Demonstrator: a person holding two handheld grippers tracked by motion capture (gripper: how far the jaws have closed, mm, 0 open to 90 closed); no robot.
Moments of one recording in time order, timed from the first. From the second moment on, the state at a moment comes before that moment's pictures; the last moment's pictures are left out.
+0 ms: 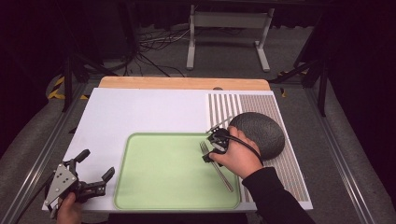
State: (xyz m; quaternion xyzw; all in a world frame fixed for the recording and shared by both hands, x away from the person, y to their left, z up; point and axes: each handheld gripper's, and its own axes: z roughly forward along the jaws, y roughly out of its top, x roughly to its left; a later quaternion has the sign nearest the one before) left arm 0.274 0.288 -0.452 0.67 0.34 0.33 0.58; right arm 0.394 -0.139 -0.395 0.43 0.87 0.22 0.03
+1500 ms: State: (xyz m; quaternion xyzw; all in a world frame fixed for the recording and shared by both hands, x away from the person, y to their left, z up) left arm 0.274 0.288 -0.452 0.67 0.34 0.33 0.57; right arm 0.405 -0.129 -0.431 0.26 0.93 0.24 0.08
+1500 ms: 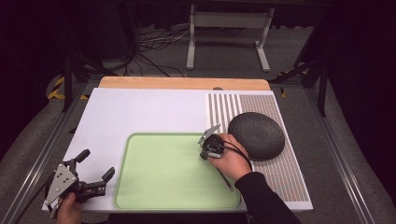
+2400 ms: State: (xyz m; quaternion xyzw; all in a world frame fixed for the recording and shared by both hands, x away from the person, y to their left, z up) left arm 0.274 0.288 -0.452 0.67 0.33 0.33 0.57; right arm 0.414 -0.150 -0.430 0.29 0.92 0.24 0.10
